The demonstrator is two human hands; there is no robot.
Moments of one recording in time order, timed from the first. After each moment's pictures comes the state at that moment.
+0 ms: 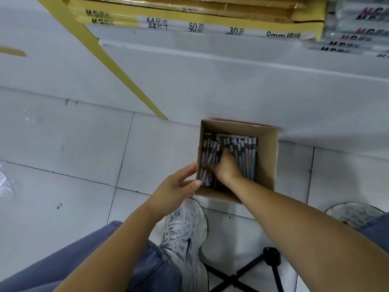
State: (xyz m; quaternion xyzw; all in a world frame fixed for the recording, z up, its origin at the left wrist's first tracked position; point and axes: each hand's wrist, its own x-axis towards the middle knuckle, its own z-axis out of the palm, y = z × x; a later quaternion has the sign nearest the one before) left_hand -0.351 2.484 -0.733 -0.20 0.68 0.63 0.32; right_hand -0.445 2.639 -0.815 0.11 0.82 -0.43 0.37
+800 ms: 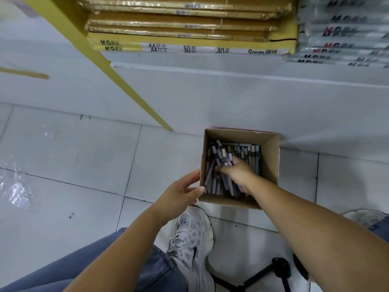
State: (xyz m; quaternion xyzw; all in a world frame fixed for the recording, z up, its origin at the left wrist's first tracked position) left_hand -0.356 2.484 -0.726 -0.20 0.71 0.59 0.32; right_hand -0.459 2.665 -0.810 0.15 0.70 -0.54 0.43
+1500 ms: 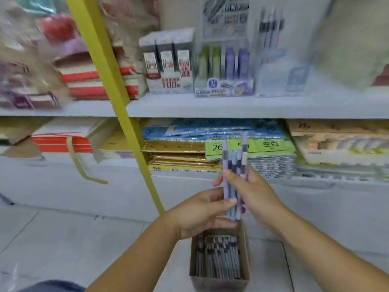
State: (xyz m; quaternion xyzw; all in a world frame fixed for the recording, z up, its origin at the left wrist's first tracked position) left_hand -0.407 2.562 -0.483 0.04 0.63 0.72 0.30; right_hand -0.440 2.717 -0.469 -0.12 0.70 -0.69 0.11
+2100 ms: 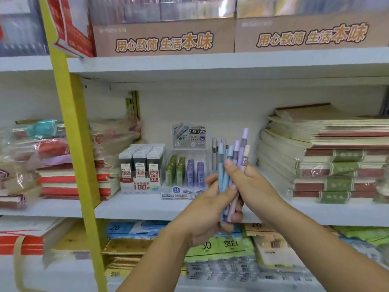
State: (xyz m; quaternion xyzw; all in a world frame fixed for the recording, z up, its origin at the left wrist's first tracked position) left_hand -0.484 2.648 -0.301 0.24 0.60 0.75 0.15; right_hand -0.491 2.780 -0.262 -0.22 0.75 -0.62 -0.06
